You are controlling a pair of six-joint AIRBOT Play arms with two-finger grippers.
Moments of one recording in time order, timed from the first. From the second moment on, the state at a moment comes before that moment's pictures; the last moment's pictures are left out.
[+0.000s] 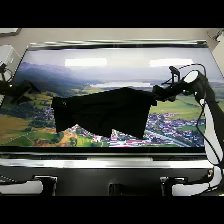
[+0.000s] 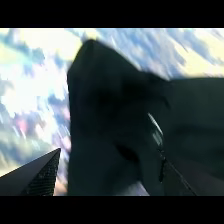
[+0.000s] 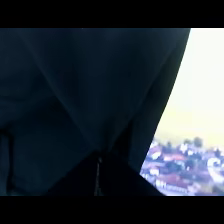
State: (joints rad) left arm 0.34 -1.49 1.53 1.11 -1.40 -1.61; right arm -0.07 -1.63 1.48 -1.07 1.20 1.48
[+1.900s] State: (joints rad) left arm -0.16 -1.38 0.67 0.36 -0.64 -1.25; right arm -0.07 -1.57 1.48 -1.07 1.39 1.42
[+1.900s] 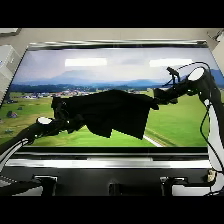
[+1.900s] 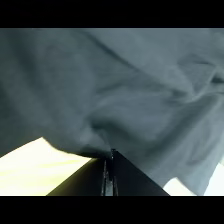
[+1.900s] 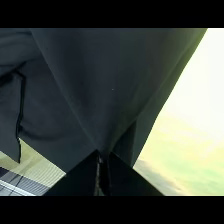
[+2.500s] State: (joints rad) left arm 0.11 -1.36 1.69 0.60 -1.04 -1.38; right arm -0.07 -1.21 1.55 -1.05 1.03 1.31
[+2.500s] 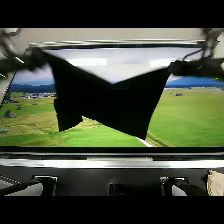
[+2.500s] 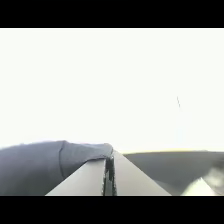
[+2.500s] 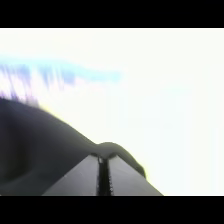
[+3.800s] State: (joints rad) left arm 0.18 -1.60 1.98 1.03 -1.29 -1.48; right arm -0.07 -1.40 1.72 -1.17 1.21 1.67
